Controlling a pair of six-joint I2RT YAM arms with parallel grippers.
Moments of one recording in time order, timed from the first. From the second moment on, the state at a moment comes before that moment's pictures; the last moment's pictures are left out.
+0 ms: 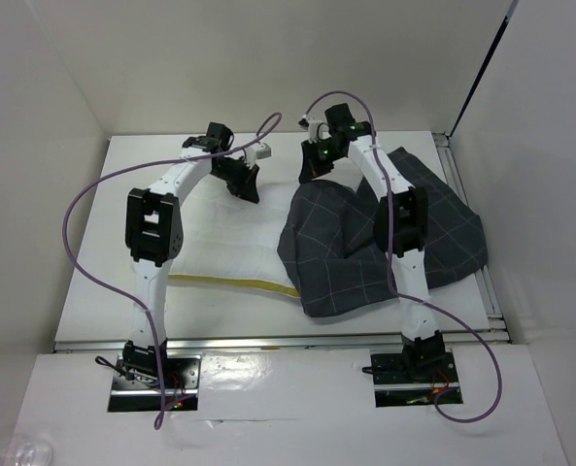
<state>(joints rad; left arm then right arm) -0.22 2.32 2.06 -0.91 0.74 0.58 0.29 2.46 2.38 -0.92 -0.61 -0.10</state>
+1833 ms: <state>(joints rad) -0.31 1.98 1.78 -0.72 0.81 0.28 0.44 2.38 2.36 -0.63 -0.89 0.09</state>
